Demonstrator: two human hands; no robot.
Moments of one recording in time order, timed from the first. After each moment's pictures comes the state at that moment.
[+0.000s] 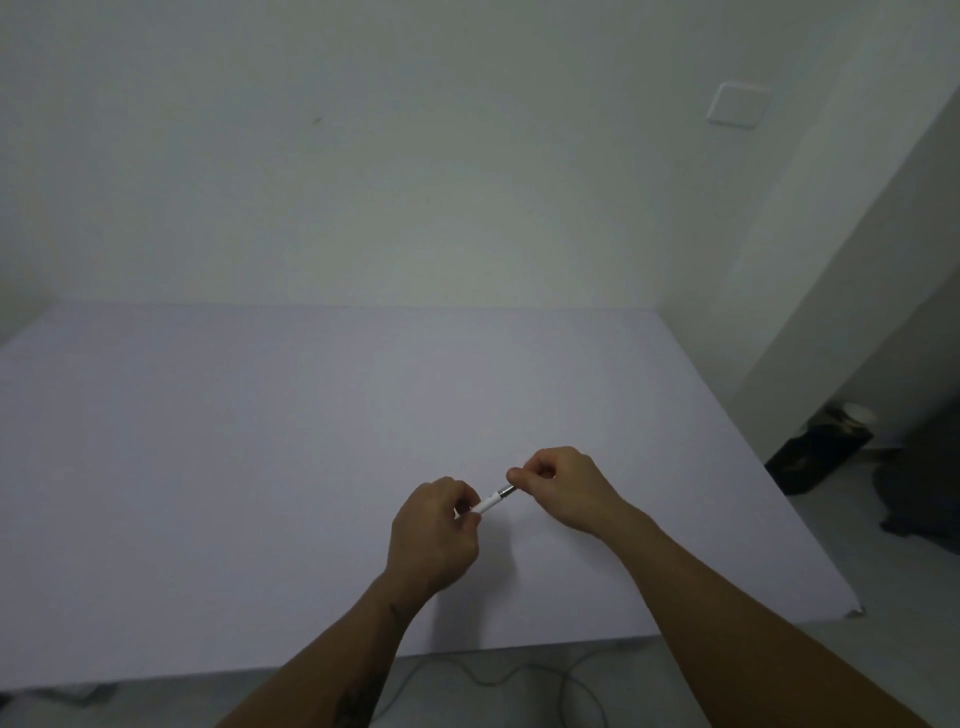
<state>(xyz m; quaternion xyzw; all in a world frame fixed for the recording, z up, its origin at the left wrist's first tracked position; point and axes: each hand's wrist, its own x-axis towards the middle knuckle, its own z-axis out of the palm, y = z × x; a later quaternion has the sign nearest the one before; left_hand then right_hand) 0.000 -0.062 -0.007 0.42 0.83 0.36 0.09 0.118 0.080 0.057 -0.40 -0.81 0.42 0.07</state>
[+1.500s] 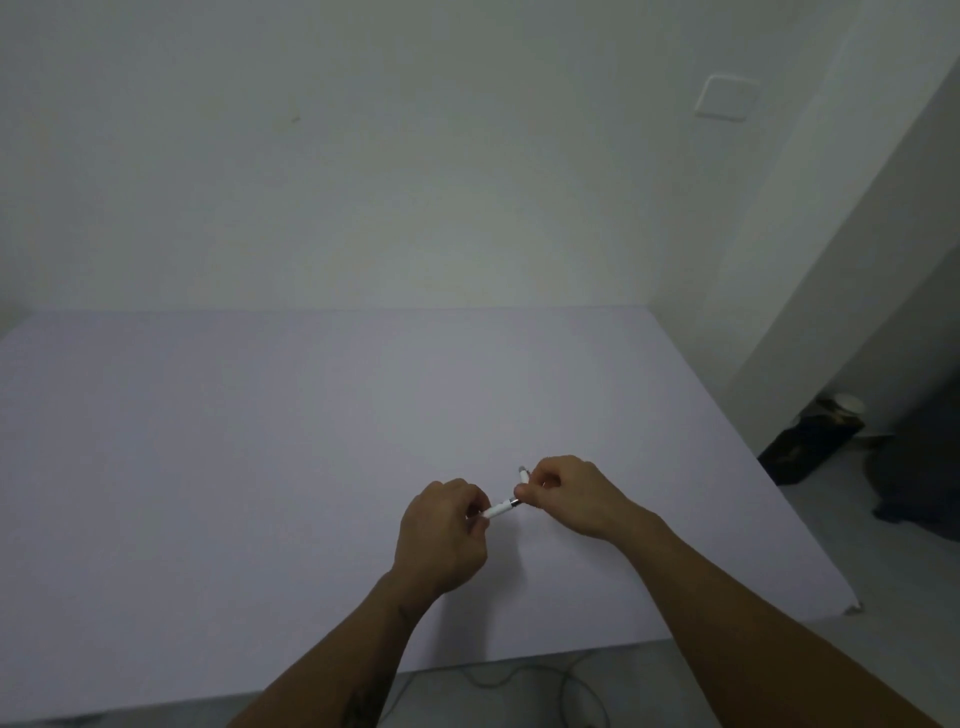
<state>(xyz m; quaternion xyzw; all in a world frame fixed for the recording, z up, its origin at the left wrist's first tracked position) -0.004 -0.042 -0.010 0.48 0.81 0.31 0.08 0.127 0.099 0.052 -0.39 -0.83 0.39 0.01</state>
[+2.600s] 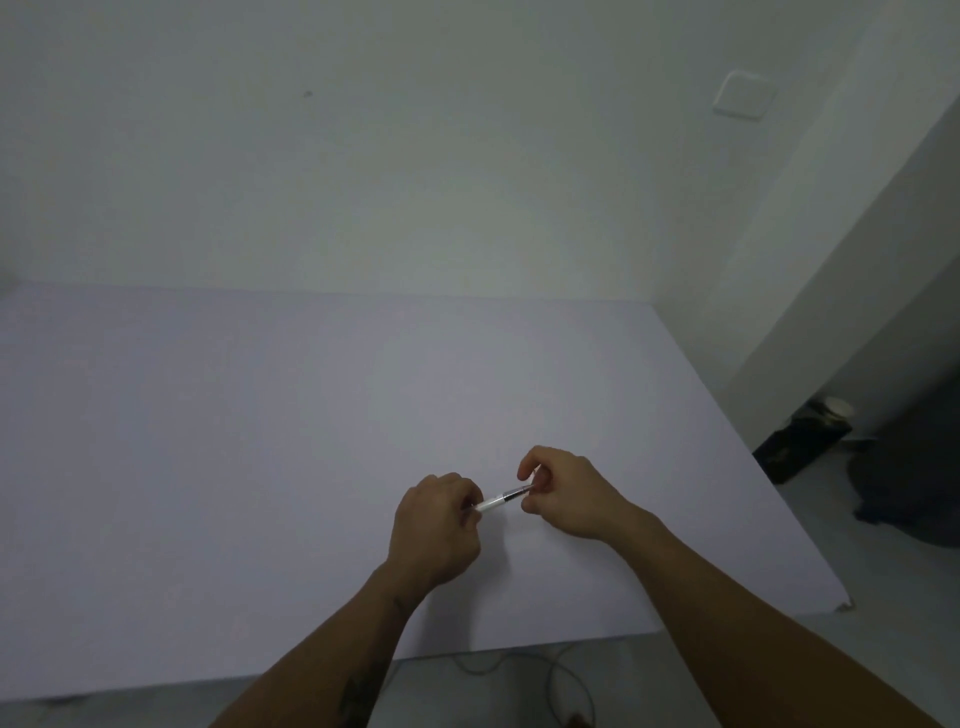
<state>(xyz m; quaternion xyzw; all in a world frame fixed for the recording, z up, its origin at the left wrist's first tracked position) -0.016 -0.052 -0.022 0.47 0.82 0.31 0.08 0.118 0.084 0.049 -0.37 -0.85 0.38 0.00</state>
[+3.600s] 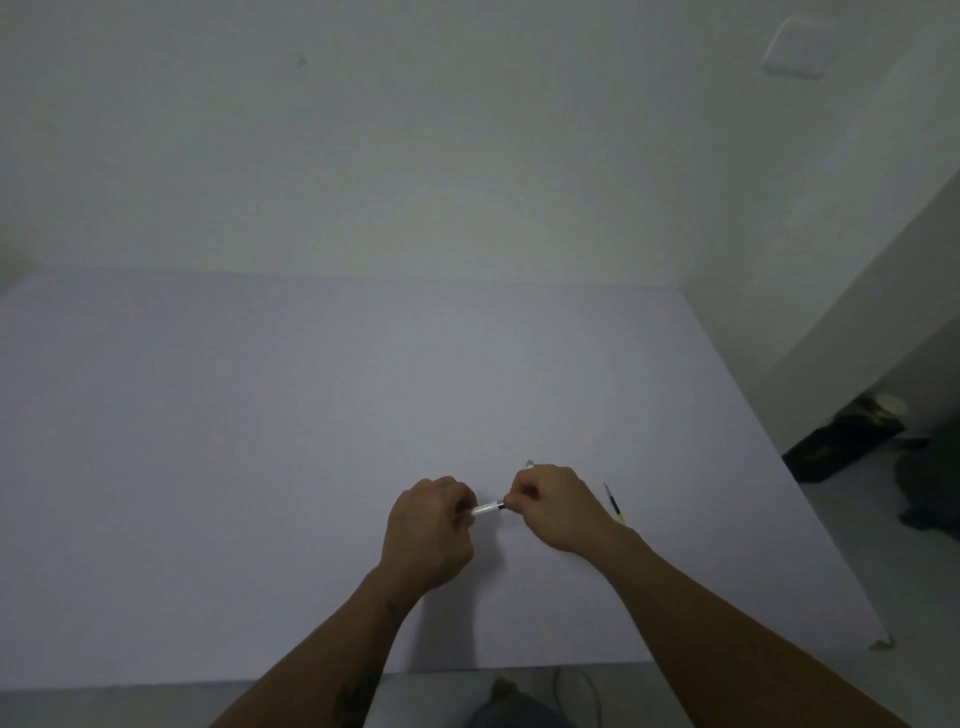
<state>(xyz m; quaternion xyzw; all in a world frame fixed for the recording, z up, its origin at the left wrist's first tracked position) -0.021 -0.031 -0.038 0.46 0.84 0.27 0.09 0.100 0.109 0.006 -0.35 -0.86 0.37 -0.01</state>
